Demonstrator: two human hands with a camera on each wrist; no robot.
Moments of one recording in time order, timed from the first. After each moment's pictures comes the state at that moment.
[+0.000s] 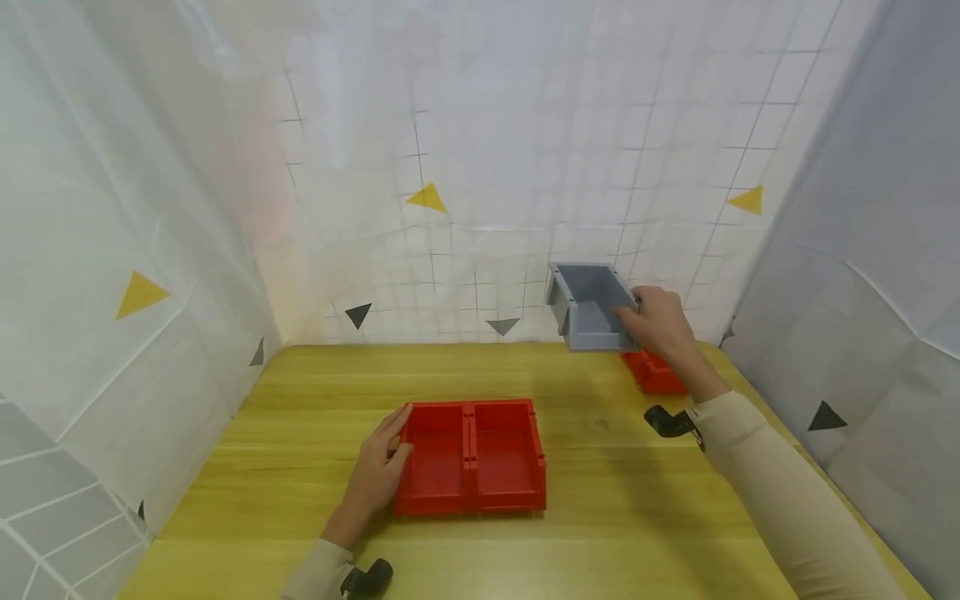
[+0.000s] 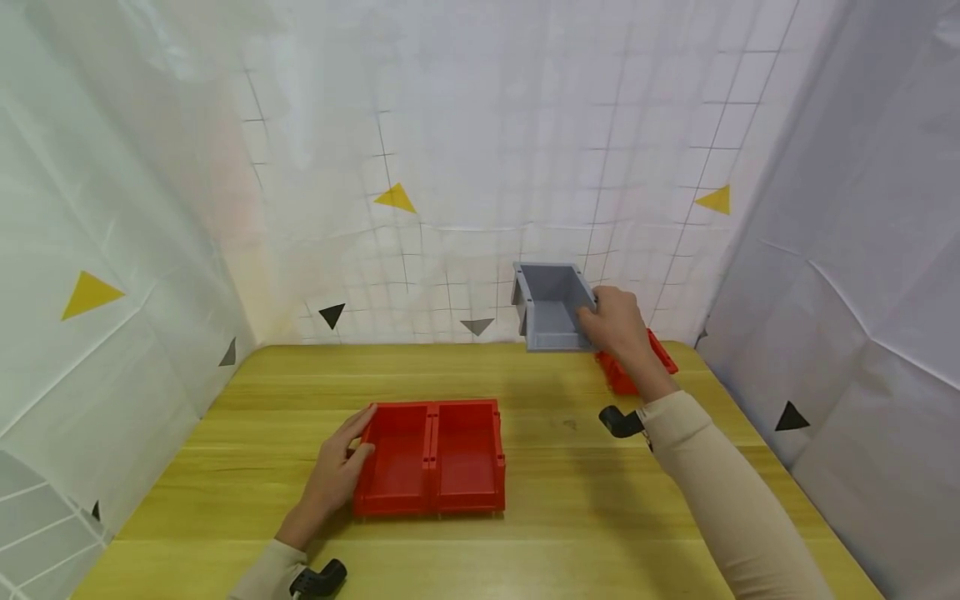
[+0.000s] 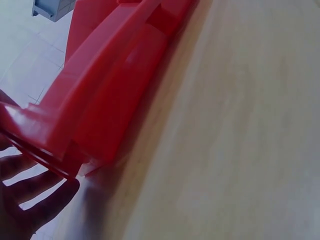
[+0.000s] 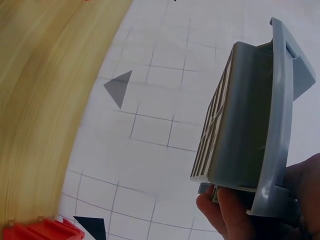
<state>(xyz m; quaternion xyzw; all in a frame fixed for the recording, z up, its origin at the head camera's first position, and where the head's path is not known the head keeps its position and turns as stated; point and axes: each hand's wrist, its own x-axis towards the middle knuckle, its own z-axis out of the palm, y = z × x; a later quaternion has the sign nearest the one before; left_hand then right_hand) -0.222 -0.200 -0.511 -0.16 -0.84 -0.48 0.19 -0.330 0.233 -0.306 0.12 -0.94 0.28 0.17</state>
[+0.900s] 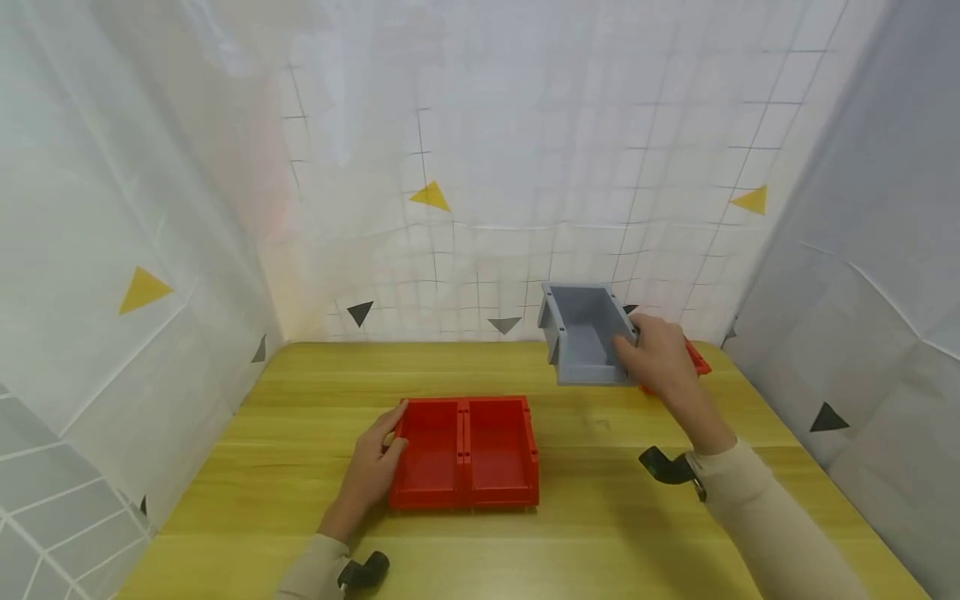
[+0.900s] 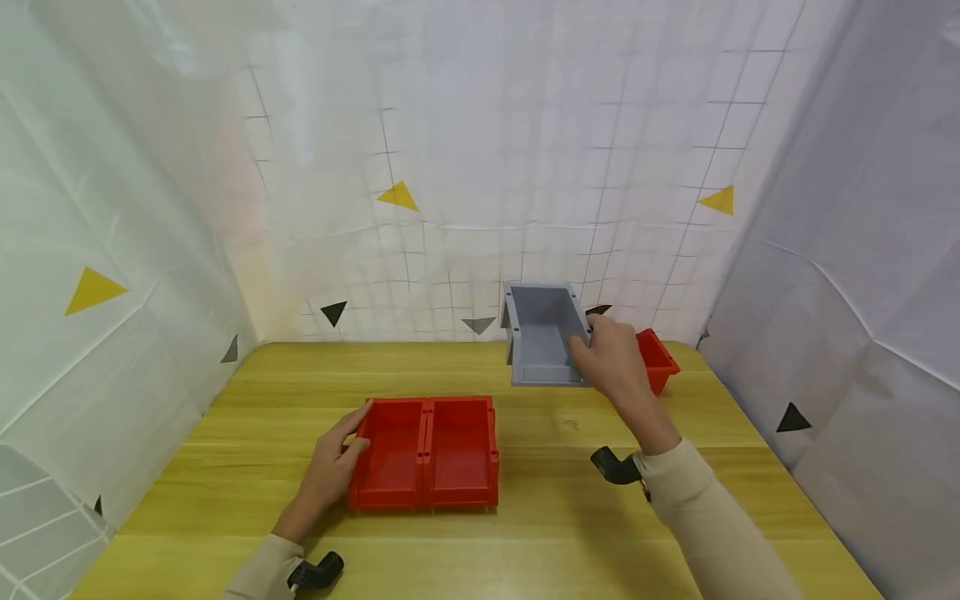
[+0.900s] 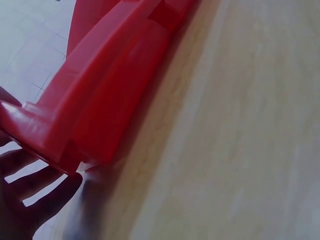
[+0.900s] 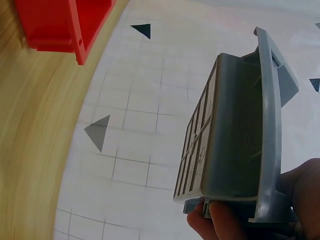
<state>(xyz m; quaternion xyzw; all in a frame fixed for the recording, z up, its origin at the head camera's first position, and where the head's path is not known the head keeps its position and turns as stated) -0.226 -0.211 -0.513 -0.16 -0.84 -0.50 0.17 -0.279 0.214 -0.324 0.12 -0.93 0.30 0.18</state>
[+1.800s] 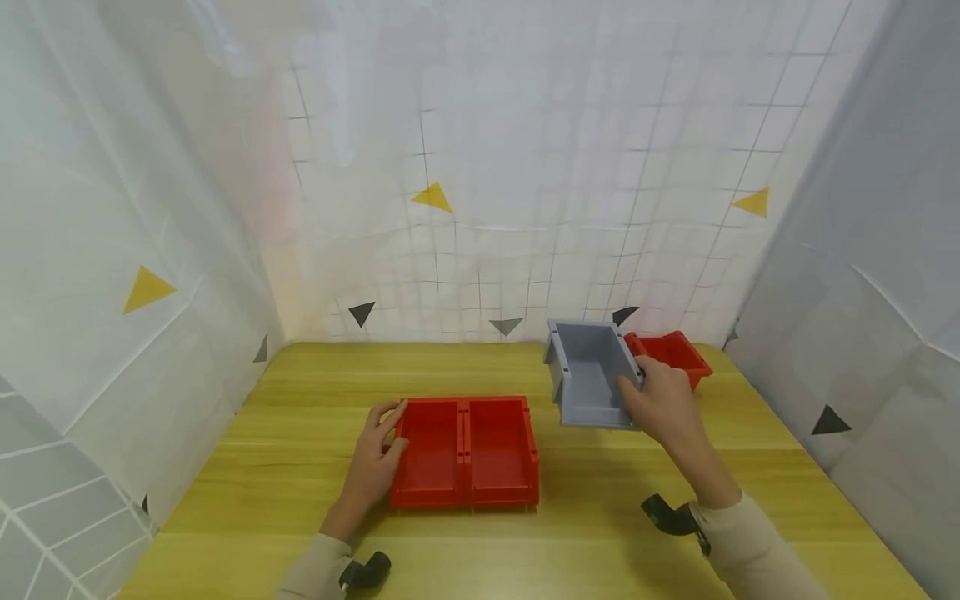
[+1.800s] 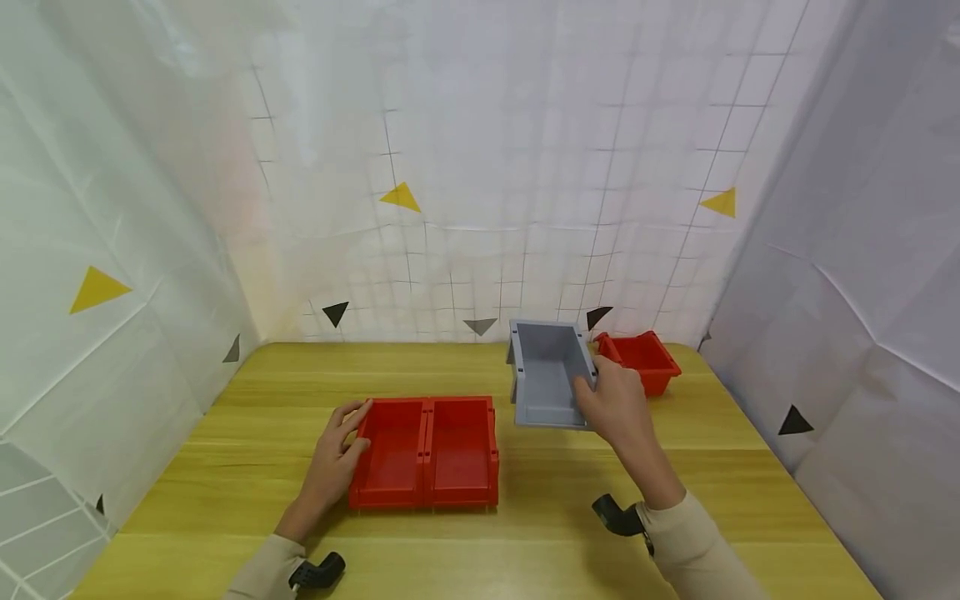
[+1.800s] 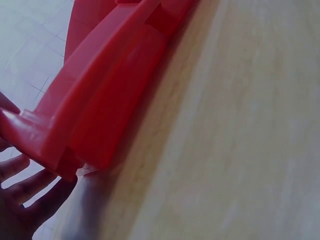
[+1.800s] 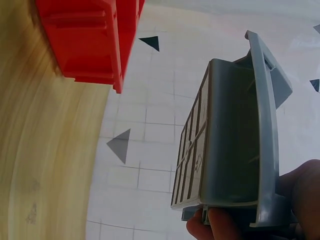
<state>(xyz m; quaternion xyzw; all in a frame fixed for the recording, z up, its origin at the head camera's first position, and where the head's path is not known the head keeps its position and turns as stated) -0.230 -0.211 -0.517 -0.16 -0.83 -0.48 0.22 -0.245 0.213 -0.367 0.08 -0.93 0.31 0.18</state>
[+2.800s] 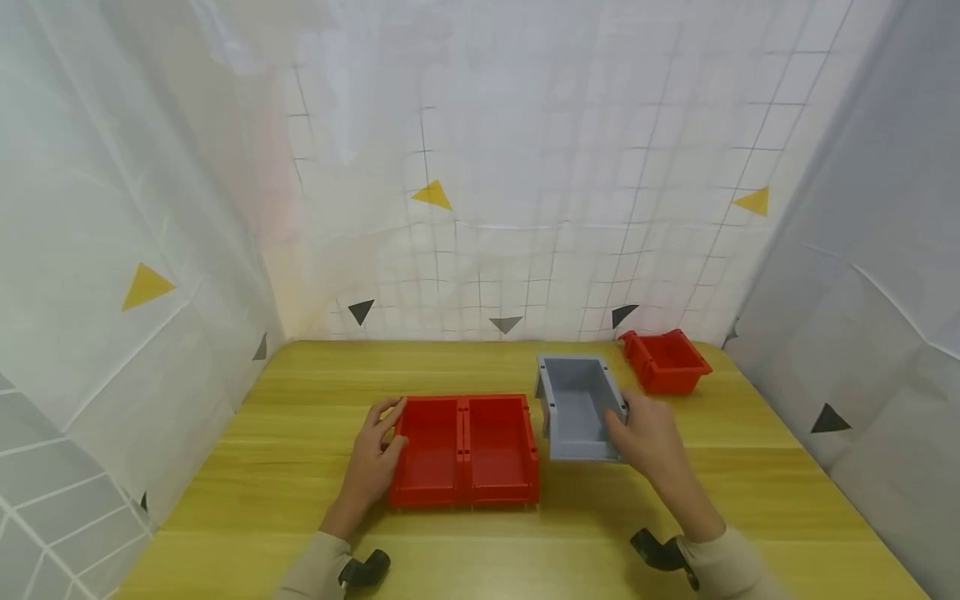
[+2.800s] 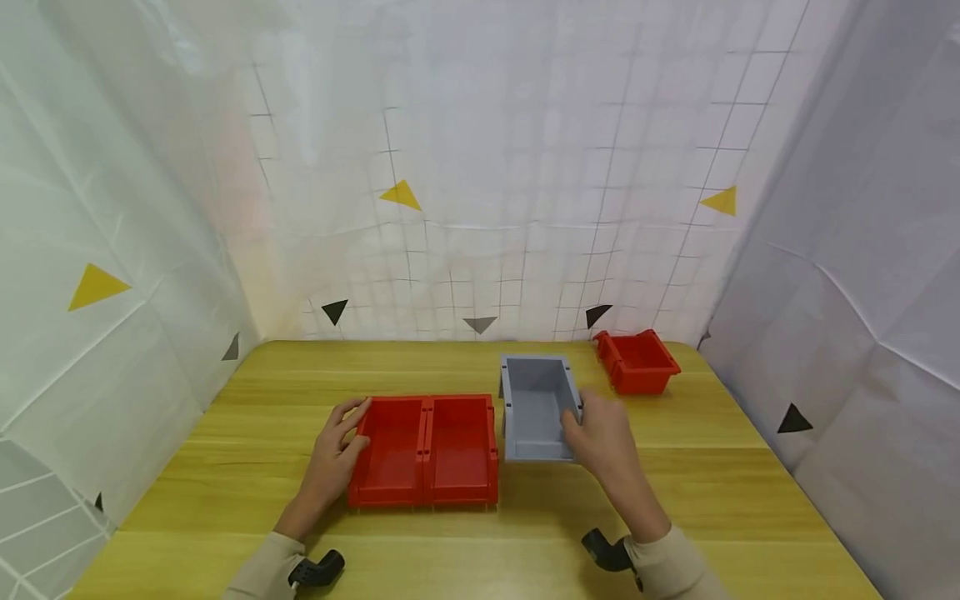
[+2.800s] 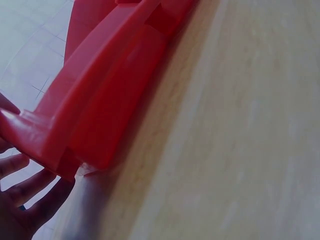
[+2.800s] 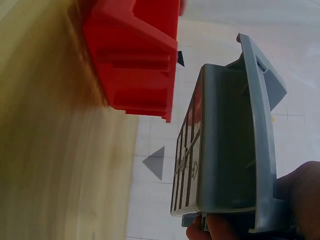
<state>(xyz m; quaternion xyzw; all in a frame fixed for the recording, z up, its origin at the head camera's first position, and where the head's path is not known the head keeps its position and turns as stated) -0.229 -0.210 -0.515 -0.16 -0.83 -0.48 0.23 -0.229 0.204 -0.408 0.09 -0.94 0.29 0.15</state>
